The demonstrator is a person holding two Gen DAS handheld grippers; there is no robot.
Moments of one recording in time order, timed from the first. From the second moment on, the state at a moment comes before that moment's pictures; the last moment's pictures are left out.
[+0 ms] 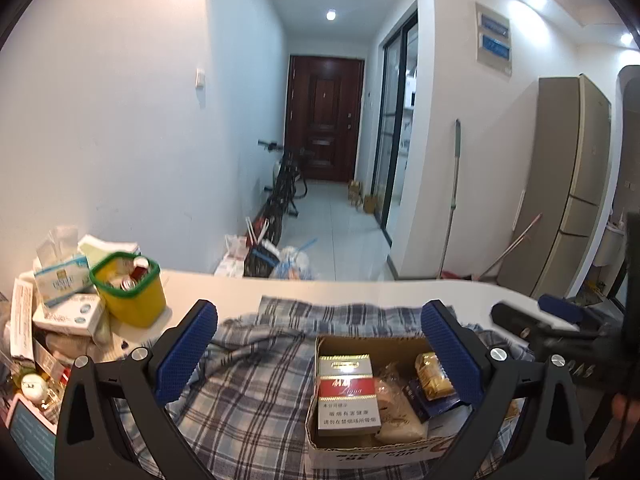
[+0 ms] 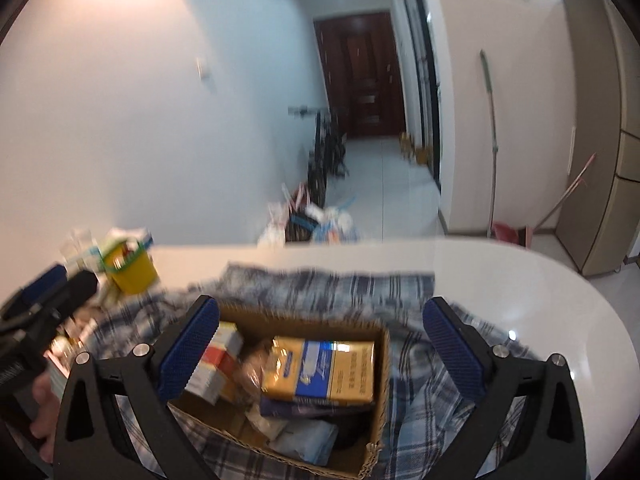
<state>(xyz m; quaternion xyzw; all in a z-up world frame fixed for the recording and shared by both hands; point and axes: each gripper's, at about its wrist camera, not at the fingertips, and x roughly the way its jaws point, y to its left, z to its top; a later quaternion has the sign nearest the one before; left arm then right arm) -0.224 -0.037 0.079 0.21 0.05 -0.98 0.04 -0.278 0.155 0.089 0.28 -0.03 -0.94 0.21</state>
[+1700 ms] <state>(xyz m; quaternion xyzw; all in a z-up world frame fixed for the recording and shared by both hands) -0.025 -0.045 0.186 -0.05 0.07 -1.00 0.01 -0.056 0.192 0.219 -0.07 -0.02 -0.98 0.17</state>
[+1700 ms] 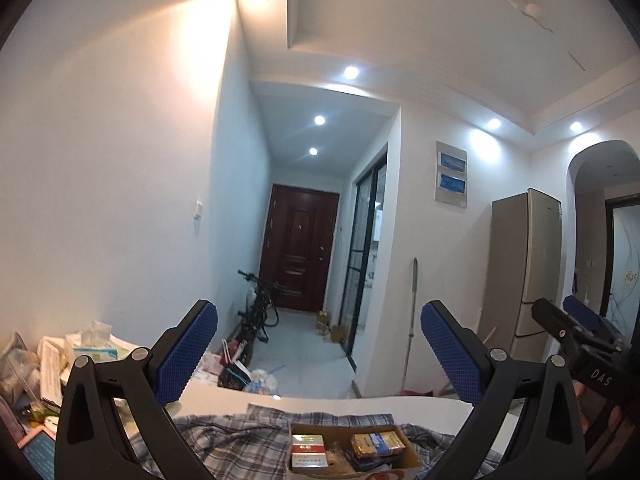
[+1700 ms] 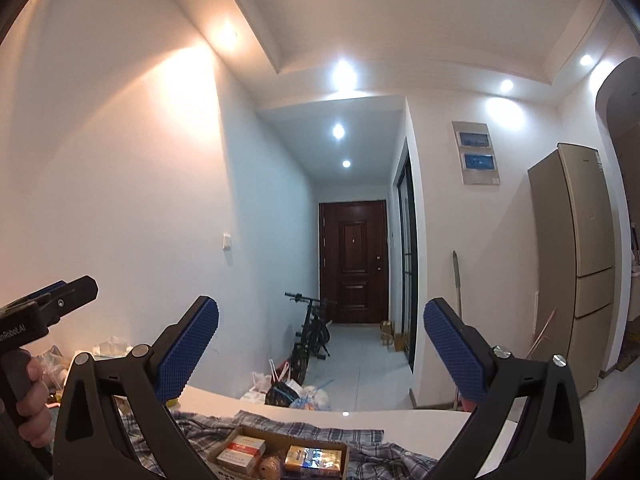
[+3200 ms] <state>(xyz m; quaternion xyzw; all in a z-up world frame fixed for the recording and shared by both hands) 0.025 -0.013 0.016 -0.02 0.03 -1.00 0.05 -0.021 0.201 0.053 0.01 -0.01 -0.99 0.16</state>
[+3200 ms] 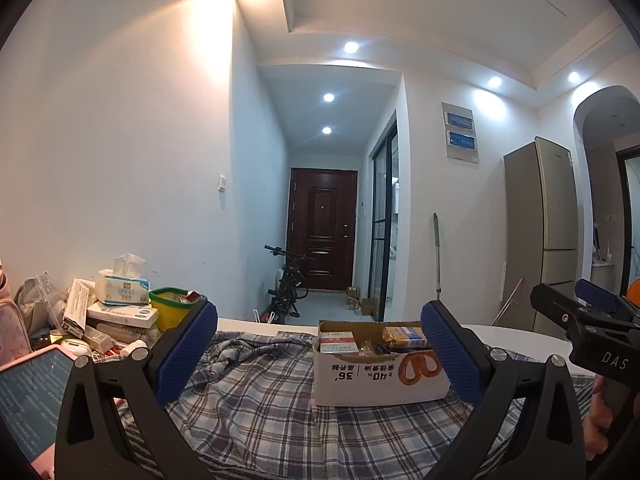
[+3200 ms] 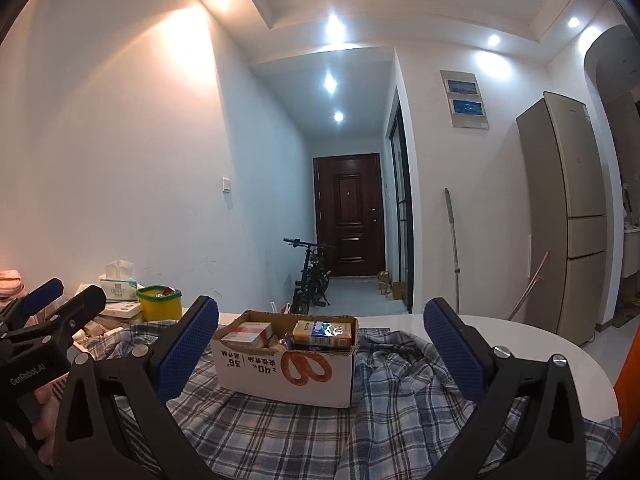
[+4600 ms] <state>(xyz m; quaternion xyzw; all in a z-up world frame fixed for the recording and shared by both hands) 0.000 0.004 -0.003 0.02 0.00 -1.00 0.06 -0.024 0.205 0.027 0.01 -0.01 -0.99 0.14</state>
